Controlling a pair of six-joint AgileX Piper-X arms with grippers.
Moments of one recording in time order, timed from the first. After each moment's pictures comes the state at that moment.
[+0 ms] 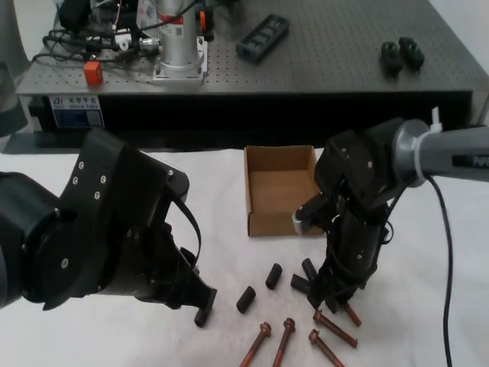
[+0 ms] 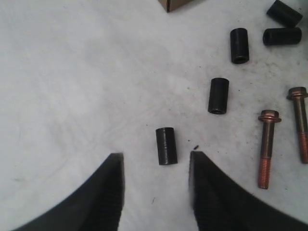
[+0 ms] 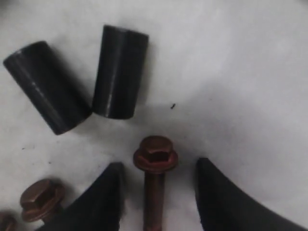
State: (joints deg) left arm -32.2 73.7 -43.0 27.5 0.0 -2.3; right arm 15.1 107.6 -65.7 51.1 4.5 -14.9
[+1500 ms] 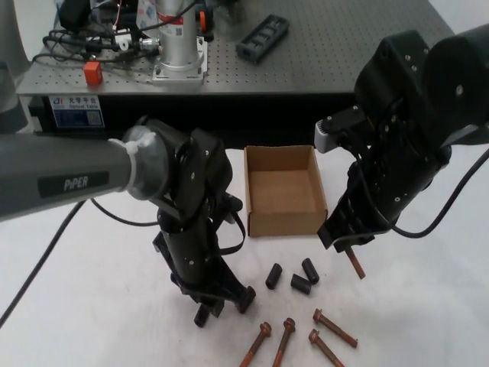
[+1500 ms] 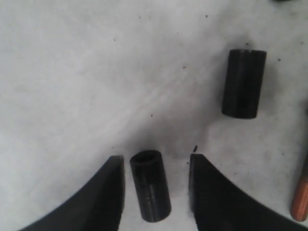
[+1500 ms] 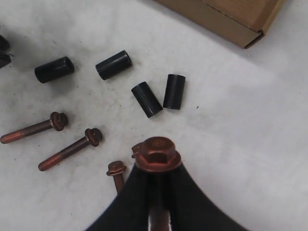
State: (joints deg) left arm -32.2 109.3 -69.6 48.3 7.8 2.2; right arm 15.3 87.3 -65.7 55.8 -4.8 -10.1
